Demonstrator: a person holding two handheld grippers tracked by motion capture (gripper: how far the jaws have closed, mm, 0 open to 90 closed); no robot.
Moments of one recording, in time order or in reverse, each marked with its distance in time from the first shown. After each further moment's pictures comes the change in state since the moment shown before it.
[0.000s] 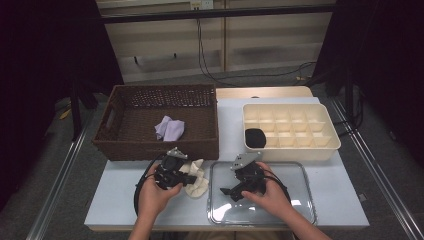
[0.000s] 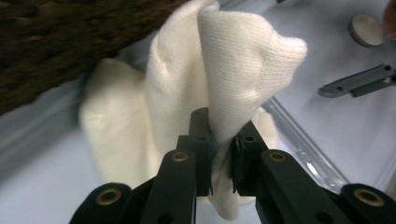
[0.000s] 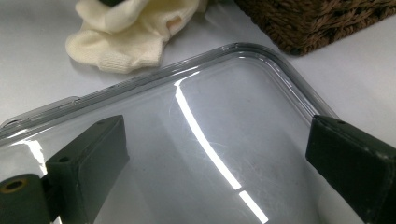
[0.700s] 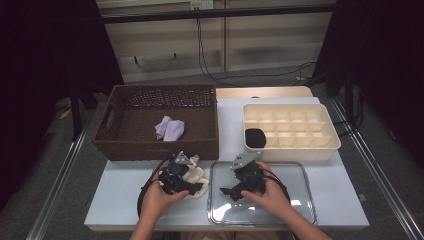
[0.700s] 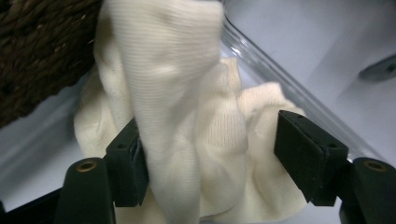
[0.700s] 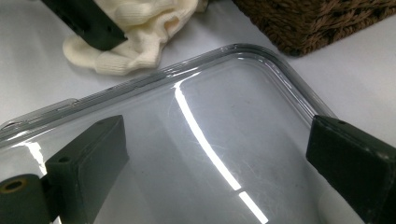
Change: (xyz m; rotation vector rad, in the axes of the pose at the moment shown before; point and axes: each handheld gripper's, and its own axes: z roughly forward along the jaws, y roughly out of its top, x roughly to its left) left arm -0.016 -0.006 0.028 0.015 0.116 0.159; right arm 0.000 0.001 0.001 0.005 -0.008 0.004
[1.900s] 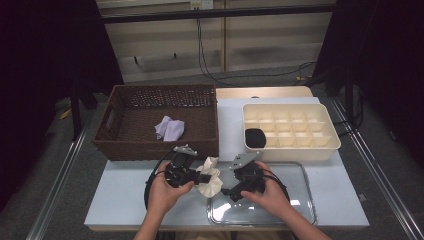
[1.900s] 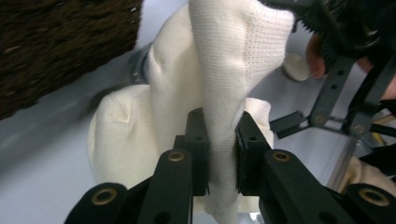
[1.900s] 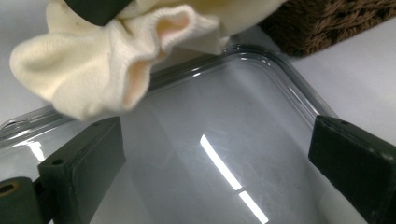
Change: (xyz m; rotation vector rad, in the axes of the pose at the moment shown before) left arm -0.003 0.030 -0.017 -0.109 -0.320 -0.185; right arm 0.001 0.001 0.001 0.000 0.011 -0.002
